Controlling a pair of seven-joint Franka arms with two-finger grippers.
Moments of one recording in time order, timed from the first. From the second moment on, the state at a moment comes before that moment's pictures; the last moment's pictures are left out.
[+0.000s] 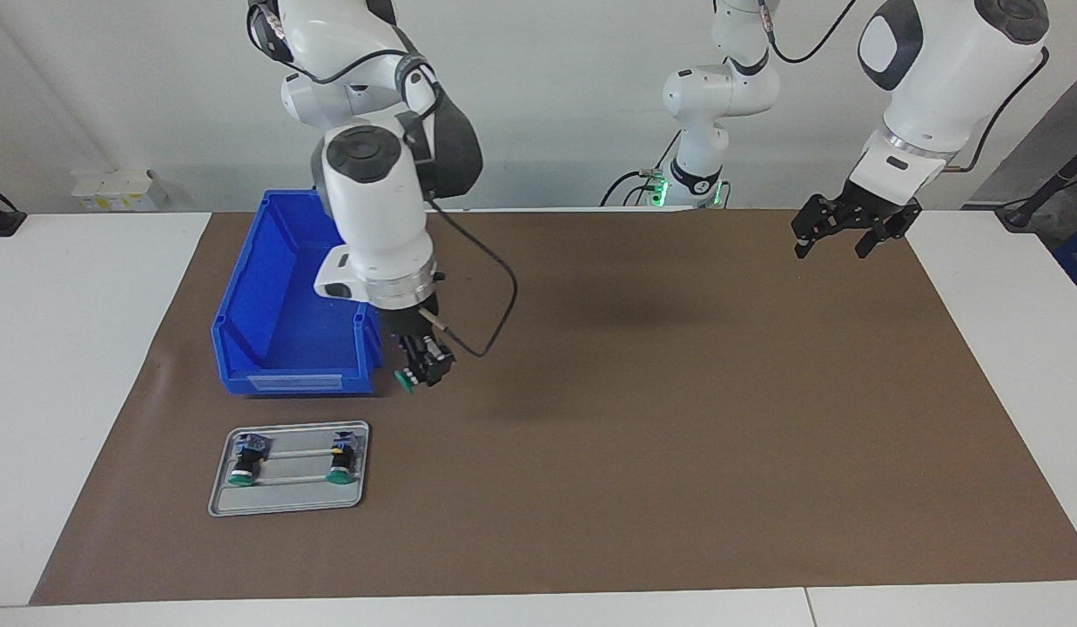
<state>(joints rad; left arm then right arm) 0.03 -0.02 -0.09 -1.66 -0.04 1.65 -0.01 0.43 0.44 -0.04 -1.30 -0.01 1.85 1.43</state>
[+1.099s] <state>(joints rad) 0.03 -0.02 -0.09 -1.66 -0.04 1.65 -0.01 0.84 0.66 -0.04 -1.39 -0.14 2.18 2.31</state>
